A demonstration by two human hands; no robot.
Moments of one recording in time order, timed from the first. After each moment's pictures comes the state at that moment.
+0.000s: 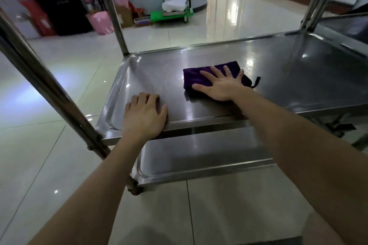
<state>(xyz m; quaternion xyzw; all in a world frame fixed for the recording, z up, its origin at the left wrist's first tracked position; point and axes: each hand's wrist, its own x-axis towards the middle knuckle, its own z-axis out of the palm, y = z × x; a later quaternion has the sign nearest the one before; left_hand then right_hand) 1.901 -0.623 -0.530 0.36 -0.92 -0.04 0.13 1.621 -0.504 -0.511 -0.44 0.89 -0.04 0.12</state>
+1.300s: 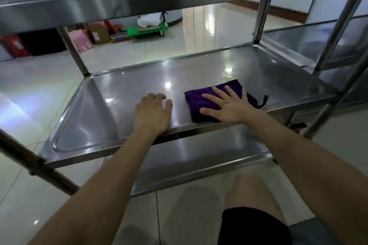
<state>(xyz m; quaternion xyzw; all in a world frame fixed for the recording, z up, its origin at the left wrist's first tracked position) 1.753 -0.521 -0.511 0.33 -0.93 -0.07 0.17 1.547 -0.322 -0.519 -0.45 0.89 -0.05 0.12</state>
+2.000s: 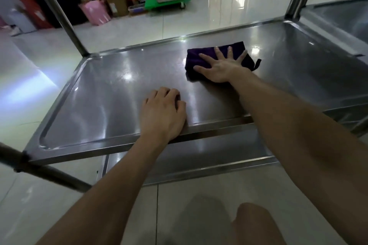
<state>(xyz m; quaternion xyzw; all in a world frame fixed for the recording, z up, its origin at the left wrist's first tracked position) 1.711 -0.513 -0.520 0.34 -0.92 -0.04 0.17 1.438 -0.484 -0.503 -0.43 0.90 -0.02 0.11</state>
